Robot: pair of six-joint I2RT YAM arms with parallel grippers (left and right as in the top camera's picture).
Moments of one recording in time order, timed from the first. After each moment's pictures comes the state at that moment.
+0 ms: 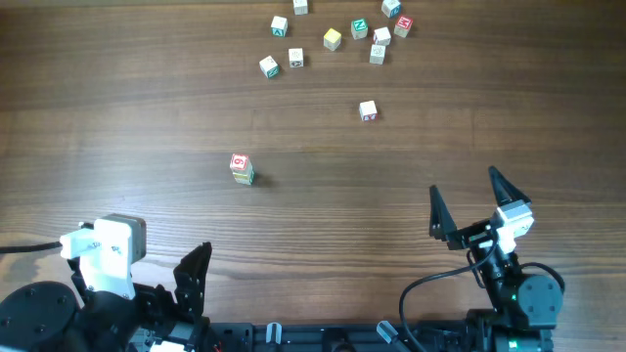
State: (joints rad) left arm -0.21 0.62 1.44 -1.41 0.10 -0.16; right arm 0.00 0.02 0.03 0.15 -0.31 0.06
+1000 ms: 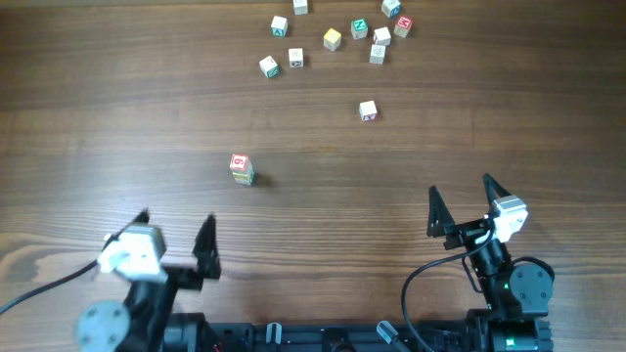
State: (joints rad) left arm 0.00 0.11 0.64 -0.74 0.15 -0.11; right arm 0.00 0.01 0.01 0.01 -0.25 0.12
